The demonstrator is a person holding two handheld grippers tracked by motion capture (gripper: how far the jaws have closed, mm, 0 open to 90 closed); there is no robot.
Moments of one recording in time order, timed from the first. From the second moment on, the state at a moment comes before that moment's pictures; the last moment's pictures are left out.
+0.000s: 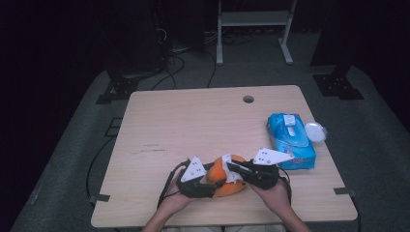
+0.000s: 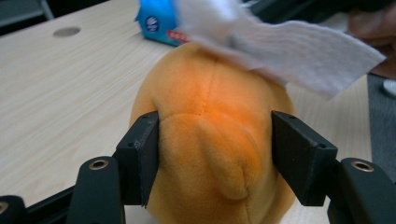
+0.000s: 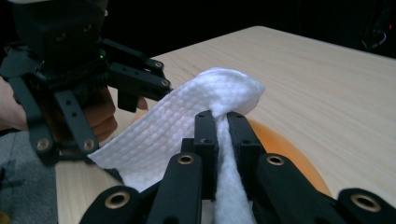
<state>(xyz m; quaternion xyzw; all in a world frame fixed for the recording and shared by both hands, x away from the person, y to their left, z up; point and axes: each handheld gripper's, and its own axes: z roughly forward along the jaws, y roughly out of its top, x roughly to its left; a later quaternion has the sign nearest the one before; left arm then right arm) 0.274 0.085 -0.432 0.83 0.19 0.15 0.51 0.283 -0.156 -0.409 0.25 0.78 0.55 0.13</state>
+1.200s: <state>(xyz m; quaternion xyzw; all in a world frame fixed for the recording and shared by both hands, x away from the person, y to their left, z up) 0.279 0.094 -0.436 0.82 0.21 0.11 0.52 0.292 -0.173 -0.409 0.28 0.79 0.52 0.14</state>
